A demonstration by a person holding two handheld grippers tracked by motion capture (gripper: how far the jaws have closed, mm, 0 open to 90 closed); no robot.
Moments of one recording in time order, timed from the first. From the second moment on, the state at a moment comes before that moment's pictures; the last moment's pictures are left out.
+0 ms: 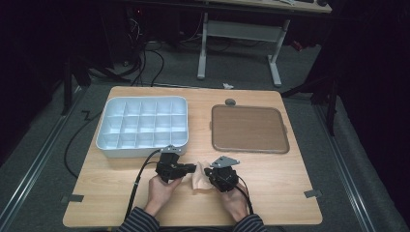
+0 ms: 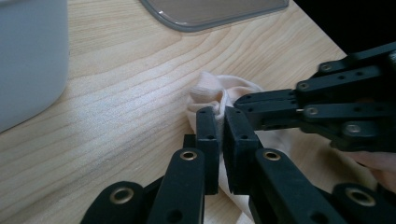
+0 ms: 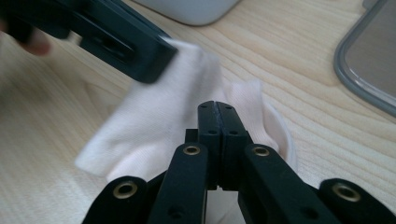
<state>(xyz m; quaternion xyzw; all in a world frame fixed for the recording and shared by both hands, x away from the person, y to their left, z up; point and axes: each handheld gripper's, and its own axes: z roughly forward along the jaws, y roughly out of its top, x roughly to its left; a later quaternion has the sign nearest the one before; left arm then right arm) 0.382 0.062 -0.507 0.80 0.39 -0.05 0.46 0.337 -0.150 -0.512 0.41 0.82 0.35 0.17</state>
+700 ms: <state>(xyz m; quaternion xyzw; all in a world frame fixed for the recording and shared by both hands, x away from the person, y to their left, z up) 0.377 0.065 -0.500 0.78 0.38 -0.06 0.50 0.338 -0.136 -0.520 0.39 0.84 0.34 0.14</state>
